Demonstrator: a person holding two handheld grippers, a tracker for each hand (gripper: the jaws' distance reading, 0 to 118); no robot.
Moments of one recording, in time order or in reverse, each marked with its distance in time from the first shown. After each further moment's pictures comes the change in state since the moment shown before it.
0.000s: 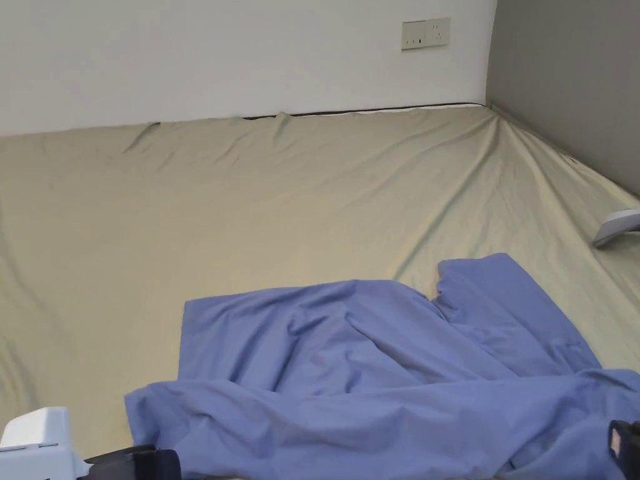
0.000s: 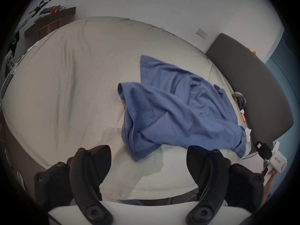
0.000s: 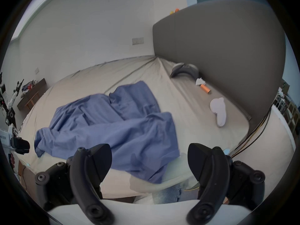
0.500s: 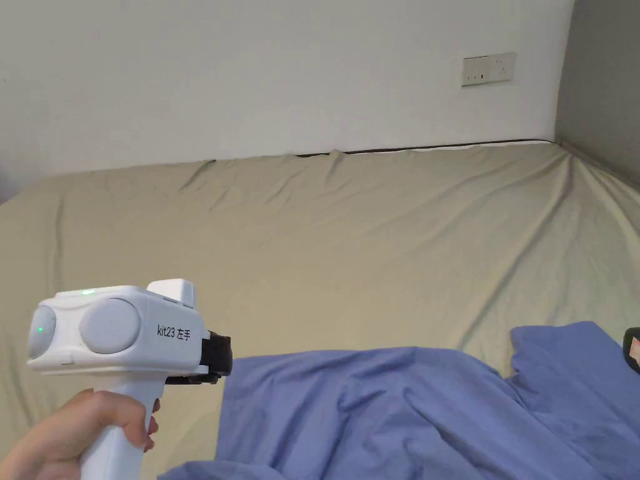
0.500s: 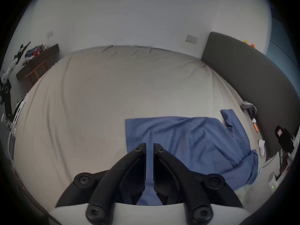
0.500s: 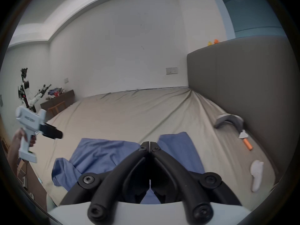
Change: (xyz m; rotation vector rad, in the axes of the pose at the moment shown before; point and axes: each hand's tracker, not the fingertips) left arm 0.059 0.196 -0.081 0.096 0.092 -0.212; right arm -0.074 0.123 -0.078 0.249 0.335 0.101
